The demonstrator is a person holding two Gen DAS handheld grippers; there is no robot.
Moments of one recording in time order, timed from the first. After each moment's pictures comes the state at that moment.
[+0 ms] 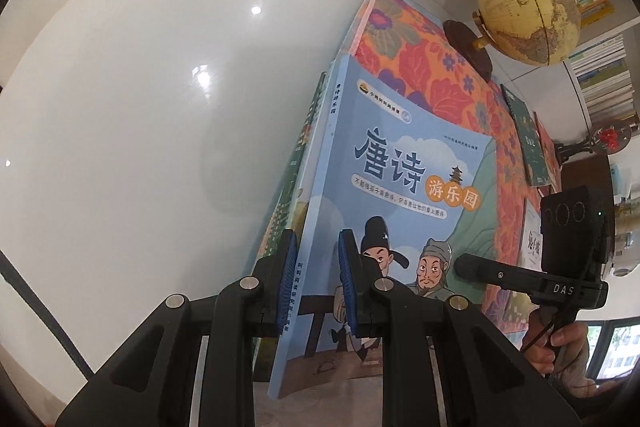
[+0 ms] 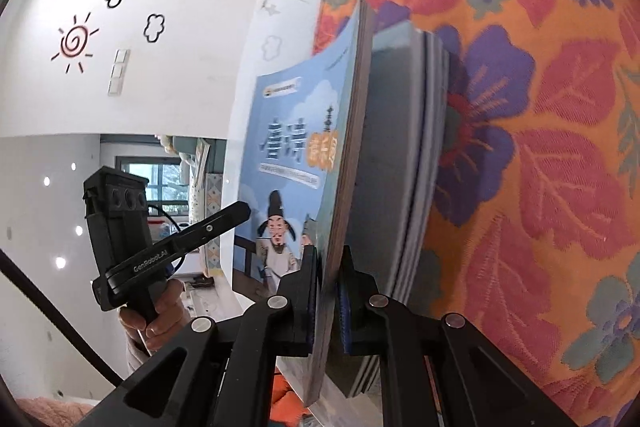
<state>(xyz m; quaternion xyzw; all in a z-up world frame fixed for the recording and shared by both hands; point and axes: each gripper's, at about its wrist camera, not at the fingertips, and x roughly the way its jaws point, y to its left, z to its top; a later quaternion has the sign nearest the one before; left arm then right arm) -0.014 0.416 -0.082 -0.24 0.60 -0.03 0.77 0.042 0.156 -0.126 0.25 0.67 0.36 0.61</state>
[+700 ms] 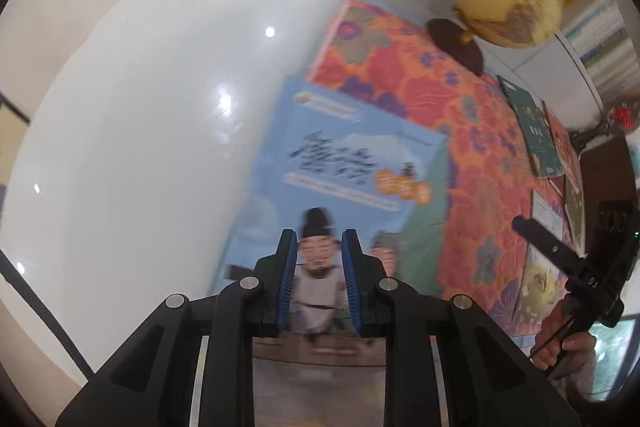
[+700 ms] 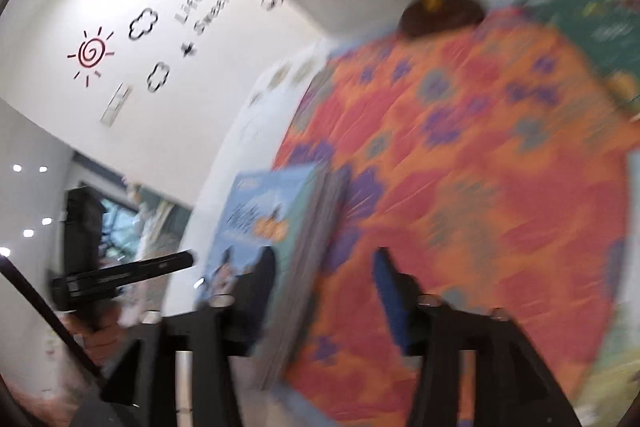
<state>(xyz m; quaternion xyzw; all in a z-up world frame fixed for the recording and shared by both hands) -0.021 0.356 -0.035 -0.16 0.58 0.00 0.80 0.025 0.045 -0.060 0.19 0.50 0.30 0.79</state>
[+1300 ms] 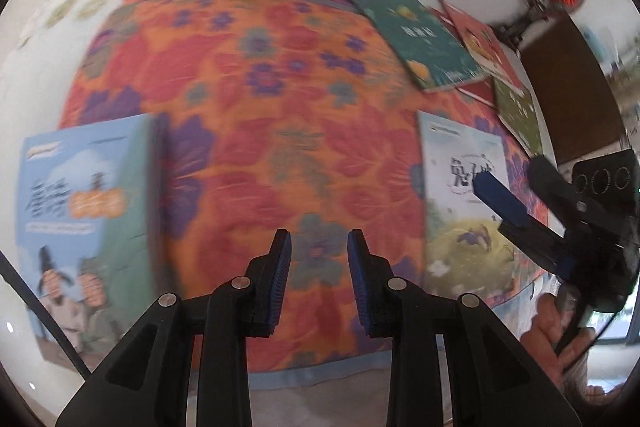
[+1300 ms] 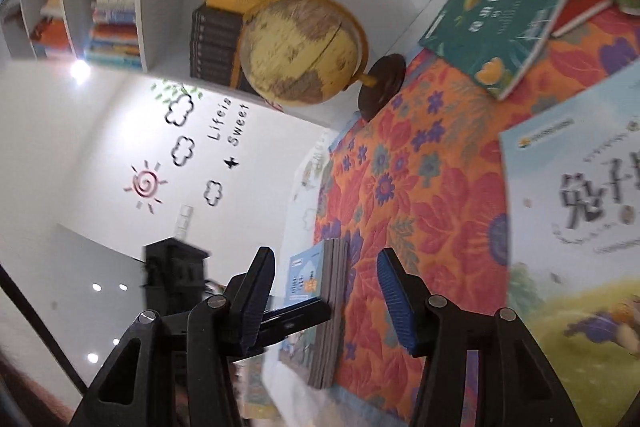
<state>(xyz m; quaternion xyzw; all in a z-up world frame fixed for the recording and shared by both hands) 0.027 0.134 -0.048 -0.06 0.61 -0.14 0.78 0.002 -0.098 -0.058 0.44 0.41 0.31 0.74</state>
